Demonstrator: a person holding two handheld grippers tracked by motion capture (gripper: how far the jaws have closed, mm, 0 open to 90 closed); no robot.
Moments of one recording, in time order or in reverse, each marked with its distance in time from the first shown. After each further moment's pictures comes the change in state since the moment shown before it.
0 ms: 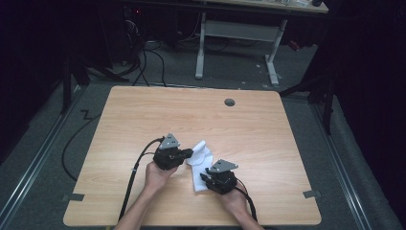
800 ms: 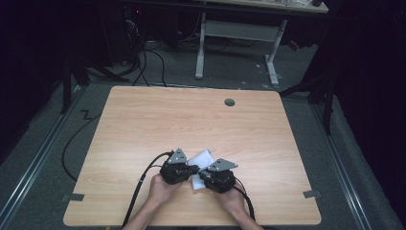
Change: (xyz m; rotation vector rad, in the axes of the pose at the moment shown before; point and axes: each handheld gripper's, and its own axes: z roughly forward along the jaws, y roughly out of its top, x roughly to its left) left arm -0.026 -0.030 0.019 0.086 -0.091 0.020; right arm 0.000 0.002 0.004 -0.028 -0.002 0.030
